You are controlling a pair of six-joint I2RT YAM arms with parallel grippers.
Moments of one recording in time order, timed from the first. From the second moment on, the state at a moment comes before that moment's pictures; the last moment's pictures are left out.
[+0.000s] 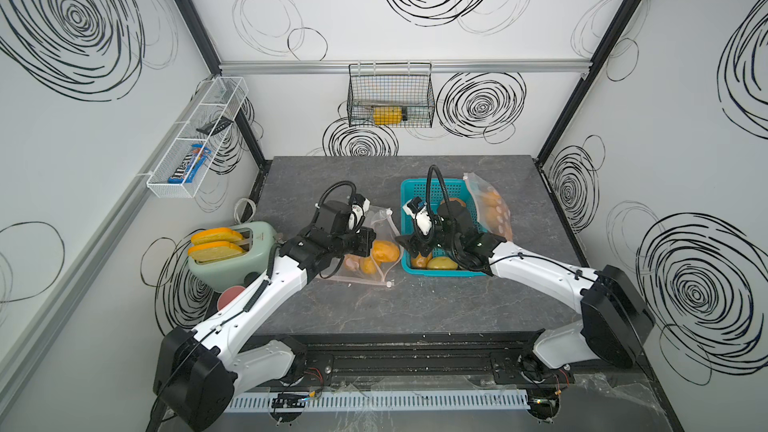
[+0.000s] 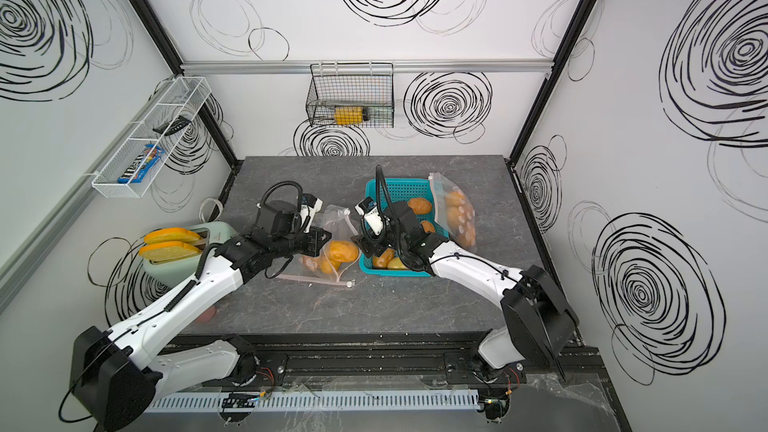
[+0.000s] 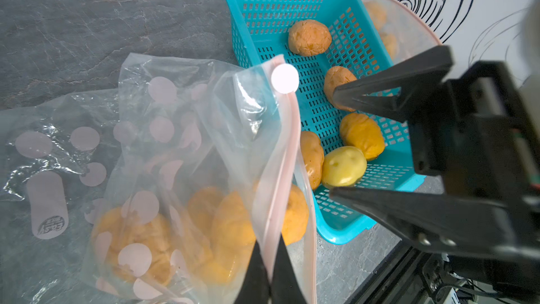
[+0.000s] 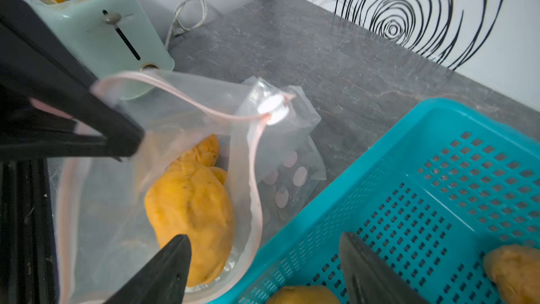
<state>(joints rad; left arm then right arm) -0.46 1.15 0.91 -0.45 0.23 -0.36 0.73 1.48 0.92 0.02 -0.20 -0.03</state>
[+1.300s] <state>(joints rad) -0.37 1.14 0.87 -0.38 0.28 -0.40 0.67 1.60 1.05 0.04 -0.60 0.23</state>
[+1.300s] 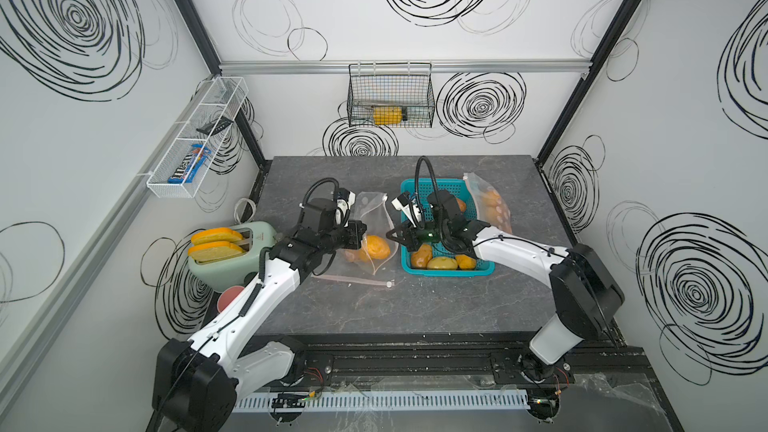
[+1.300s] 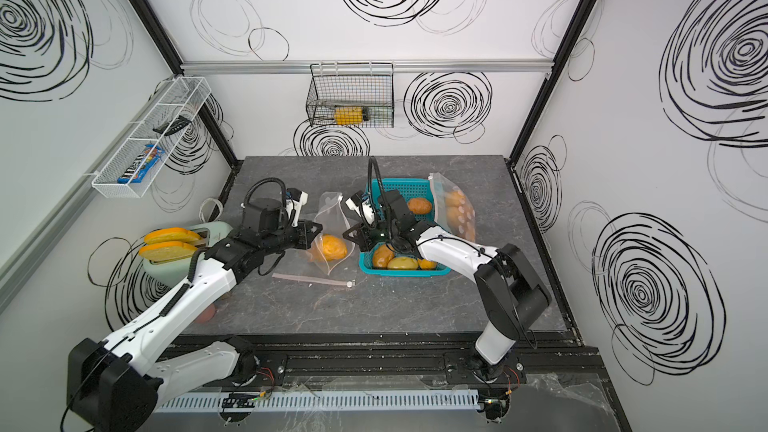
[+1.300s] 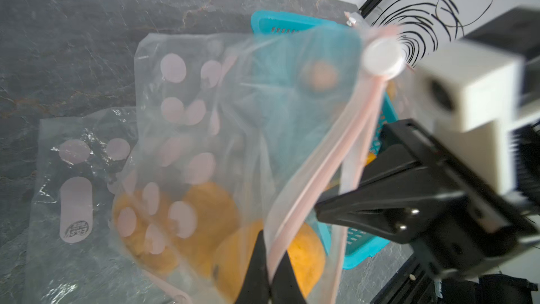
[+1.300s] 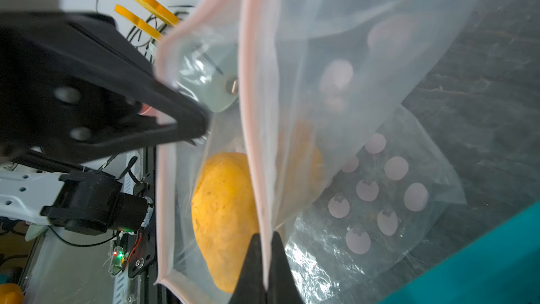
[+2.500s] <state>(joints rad) -0.41 1.12 0.87 -0.40 0.29 -0.39 0.72 1.20 0.84 0.20 -0.58 0.09</state>
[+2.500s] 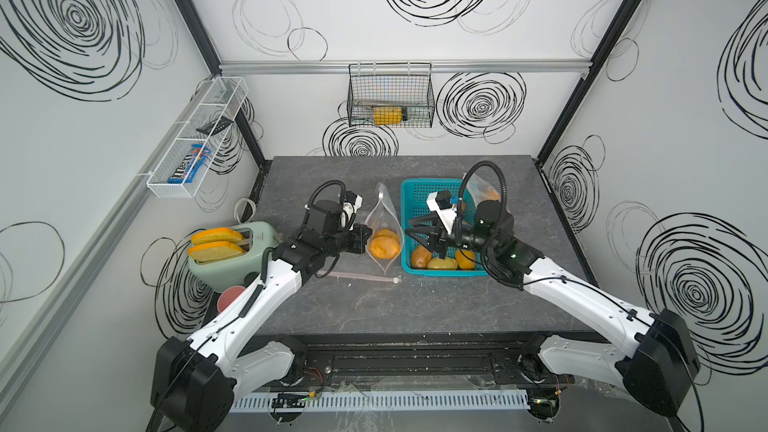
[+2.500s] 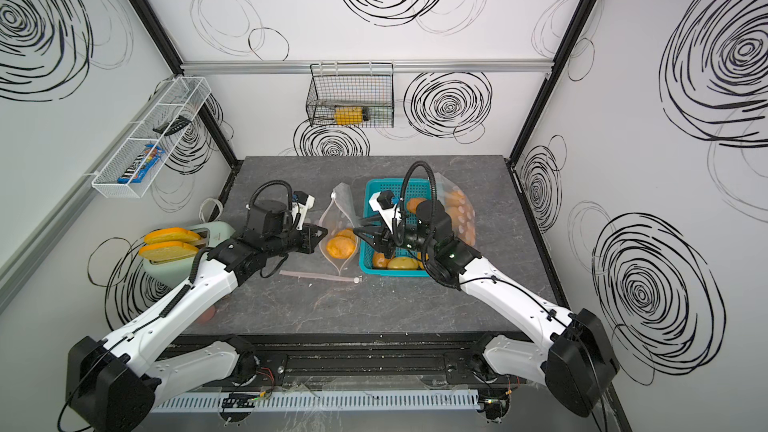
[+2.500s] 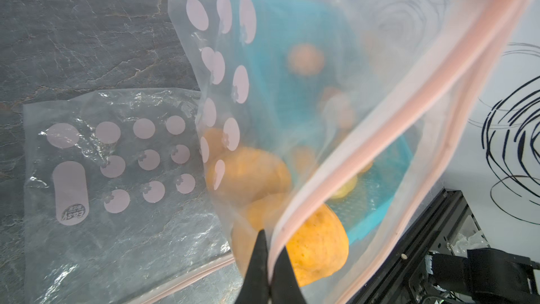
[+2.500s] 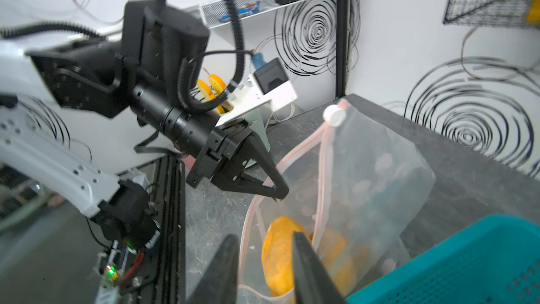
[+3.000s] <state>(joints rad) -0.41 1.10 0.87 -0.40 0.30 -0.39 0.88 1.50 0.99 -0.02 -0.48 -0.12</state>
